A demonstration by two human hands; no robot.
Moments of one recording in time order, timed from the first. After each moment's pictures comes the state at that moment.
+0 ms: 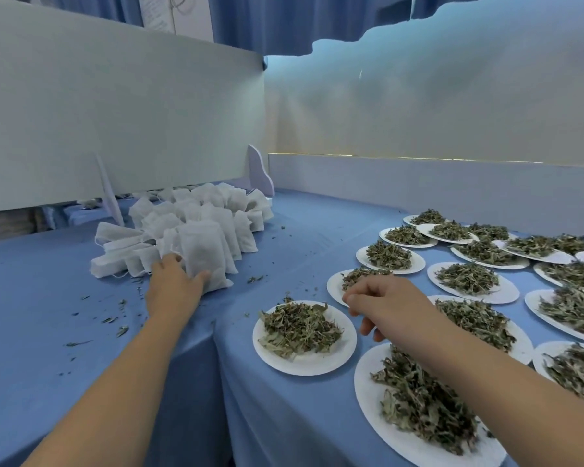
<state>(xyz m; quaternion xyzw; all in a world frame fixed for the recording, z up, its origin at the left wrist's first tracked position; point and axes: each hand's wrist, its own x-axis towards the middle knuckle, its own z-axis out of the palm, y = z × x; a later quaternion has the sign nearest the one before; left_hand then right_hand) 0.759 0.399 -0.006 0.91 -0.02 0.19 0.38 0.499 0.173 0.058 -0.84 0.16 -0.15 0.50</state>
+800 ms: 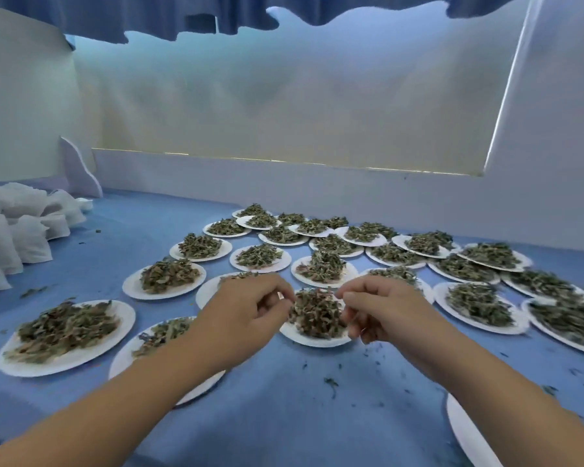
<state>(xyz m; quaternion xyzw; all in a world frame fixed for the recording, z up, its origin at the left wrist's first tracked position) 0.417 0.175 0.045 0.66 -0.62 0.02 0.42 0.234 0.041 0.066 -0.74 0.26 -0.25 0.57</state>
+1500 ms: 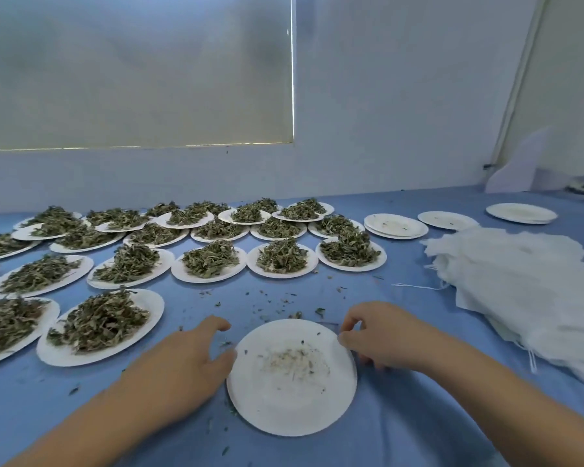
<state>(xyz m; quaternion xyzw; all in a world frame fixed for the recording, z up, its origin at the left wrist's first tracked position) 0.258 0.072 0.002 0.72 -0.66 -0.14 0.15 -0.007 -0.012 0.023 -0.78 0.56 -0.08 0.26</state>
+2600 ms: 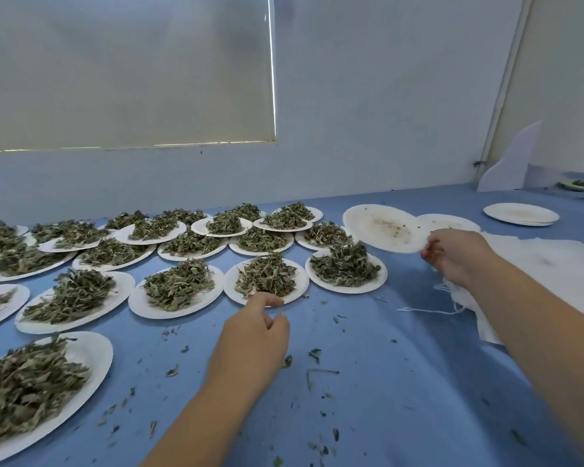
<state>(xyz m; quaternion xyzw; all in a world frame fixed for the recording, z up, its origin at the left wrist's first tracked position) 0.183 -0.049 -0.009 0.67 -0.58 -0.22 0.41 -0.090 -0.204 0.051 -0.31 0.55 -0.60 0.49</state>
